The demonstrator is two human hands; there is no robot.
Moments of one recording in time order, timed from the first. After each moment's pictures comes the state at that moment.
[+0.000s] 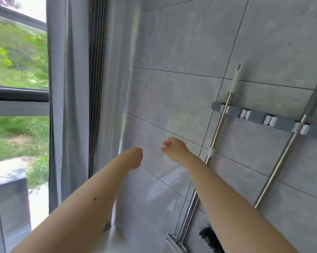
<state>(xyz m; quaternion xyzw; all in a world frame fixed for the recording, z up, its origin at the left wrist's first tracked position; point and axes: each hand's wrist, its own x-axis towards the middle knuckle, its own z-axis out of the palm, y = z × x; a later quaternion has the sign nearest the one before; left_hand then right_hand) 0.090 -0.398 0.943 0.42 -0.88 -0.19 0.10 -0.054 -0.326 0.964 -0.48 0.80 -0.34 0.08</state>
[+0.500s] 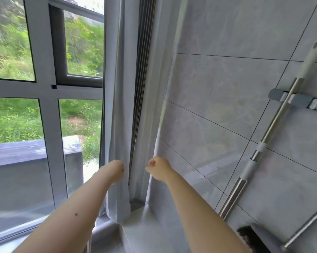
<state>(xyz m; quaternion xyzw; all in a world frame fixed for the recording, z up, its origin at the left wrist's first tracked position) 0.245 -0.421 0.838 0.57 -0.80 -0.18 0.02 0.083 -0.373 0.848 -0.56 0.75 -0.25 0.24</state>
